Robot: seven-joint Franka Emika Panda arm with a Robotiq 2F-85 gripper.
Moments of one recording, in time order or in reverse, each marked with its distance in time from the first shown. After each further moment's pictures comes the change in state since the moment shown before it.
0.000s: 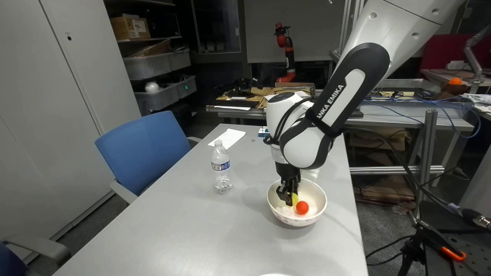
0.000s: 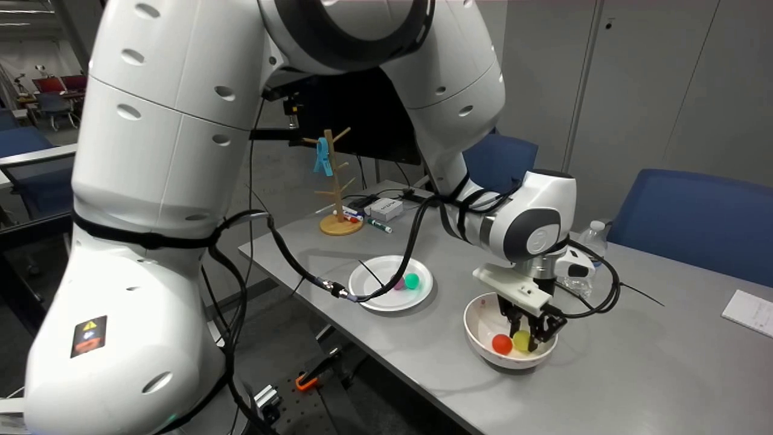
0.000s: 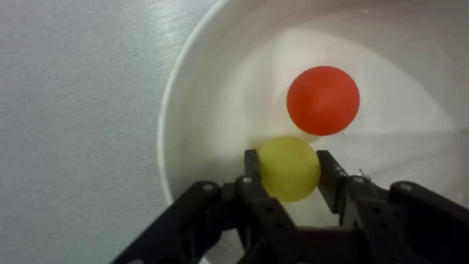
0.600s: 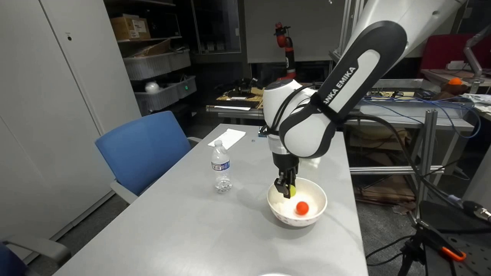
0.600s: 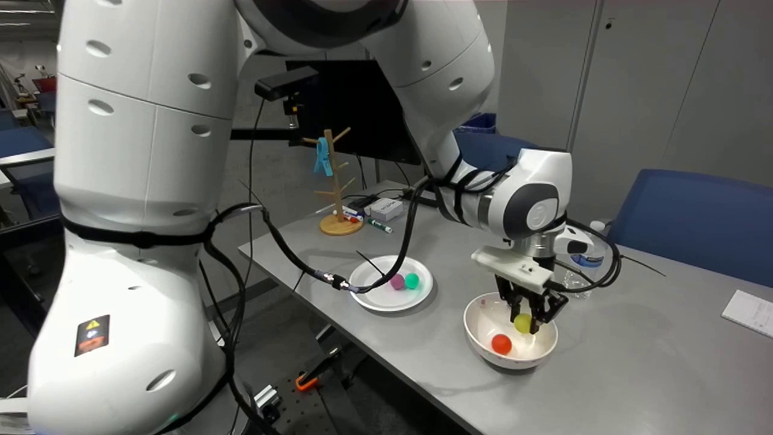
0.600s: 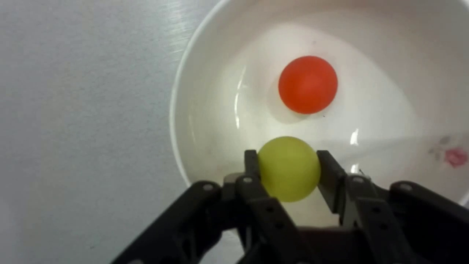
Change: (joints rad) arm 0.018 -0.087 0.004 -0.016 -0.045 -0.054 -0.001
